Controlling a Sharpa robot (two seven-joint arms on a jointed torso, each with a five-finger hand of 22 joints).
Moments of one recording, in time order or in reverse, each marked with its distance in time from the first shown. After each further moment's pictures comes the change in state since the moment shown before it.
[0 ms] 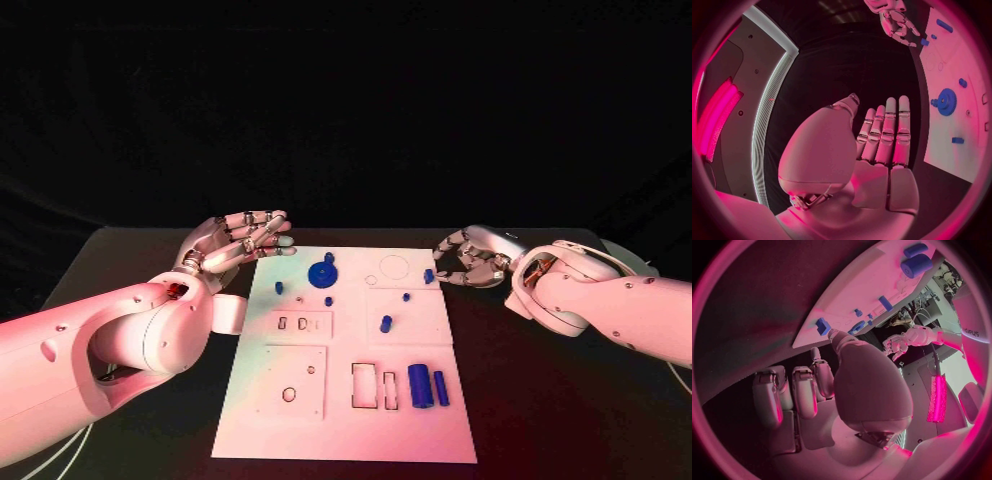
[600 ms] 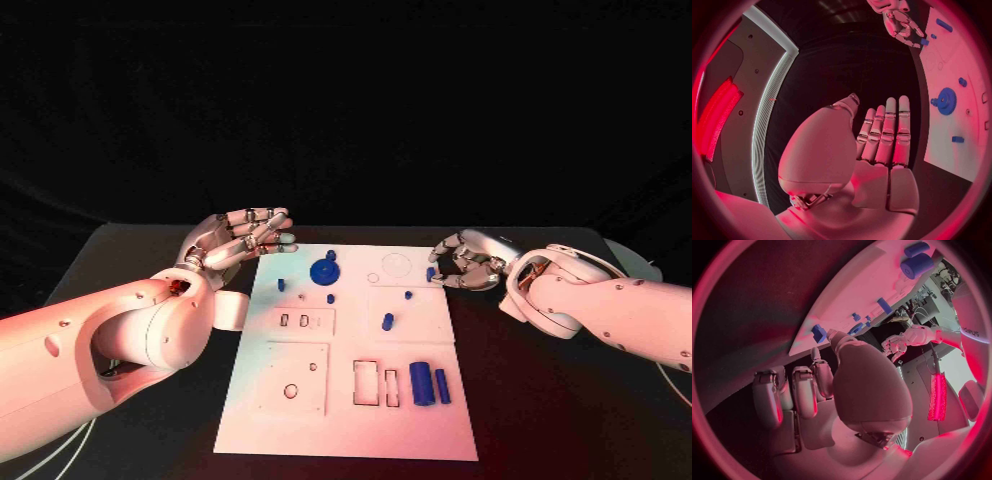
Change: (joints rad) left arm 0.000 0.000 0.000 -0.002 0.000 0.001 -0.001; left_hand 0.000 0.000 0.000 0.000 0.000 0.000 0.000 0.000 0.000 0.000 0.000 0.000 0.000 -0.003 0.003 0.000 0.001 0.000 -0.004 -0.004 0.000 0.000; right arm -0.020 0.032 0.000 -0.031 0.026 0.001 0.027; right_hand 0.017 0.010 0.007 -0.007 0.009 0.008 0.000 0.000 0.002 0.000 0.000 0.006 0.000 0.000 0.000 0.000 0.000 0.000 0.000 0.000 0.000 0.000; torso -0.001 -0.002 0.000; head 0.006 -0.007
